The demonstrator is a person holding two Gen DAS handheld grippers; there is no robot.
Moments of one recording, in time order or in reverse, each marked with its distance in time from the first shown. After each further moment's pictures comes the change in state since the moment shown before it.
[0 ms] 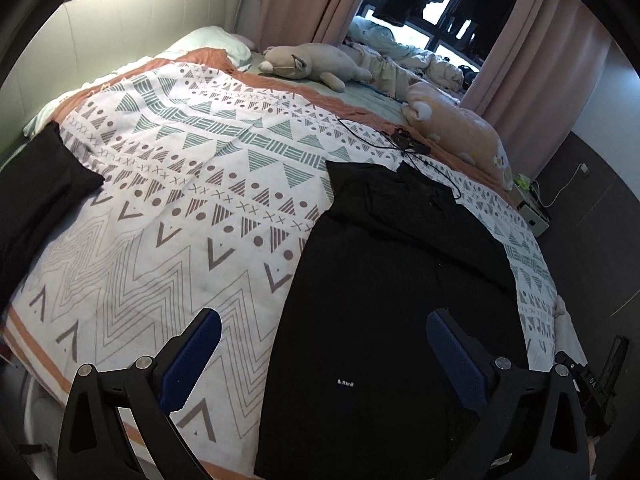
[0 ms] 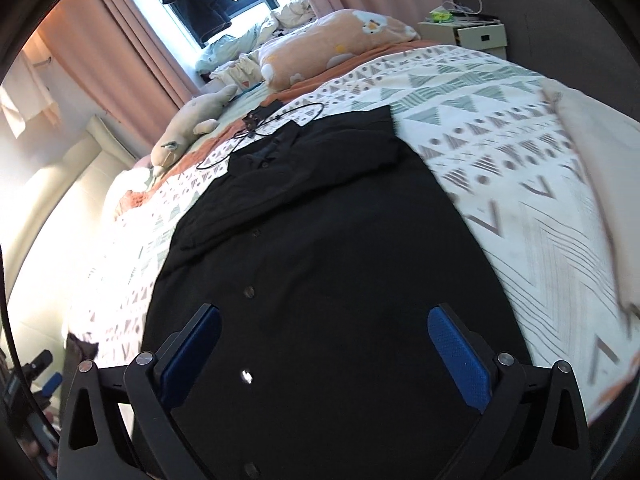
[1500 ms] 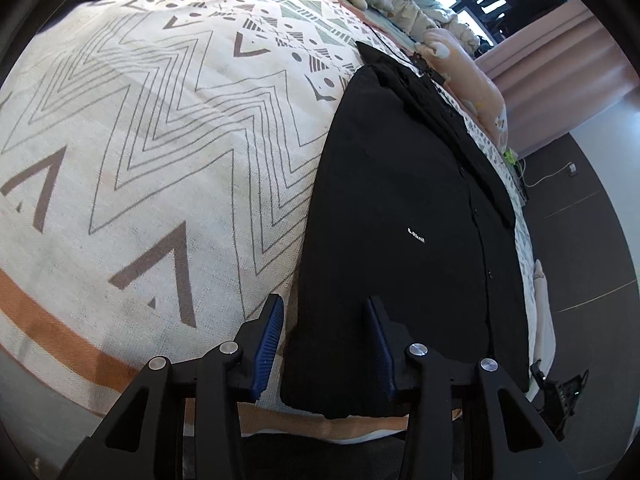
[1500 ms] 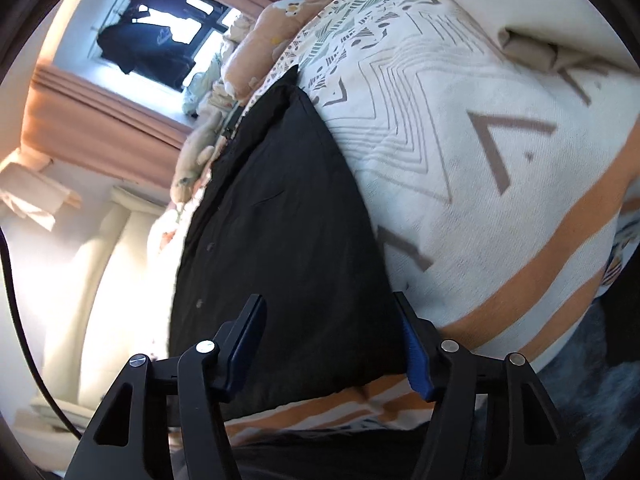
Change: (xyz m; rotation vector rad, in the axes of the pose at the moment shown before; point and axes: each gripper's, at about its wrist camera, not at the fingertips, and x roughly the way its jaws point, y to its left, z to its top) left arm 0.080 0.078 -0.129 -0.197 0.269 -0.191; right arm 0.003 -0.162 -0.110 0.350 0.039 0.277
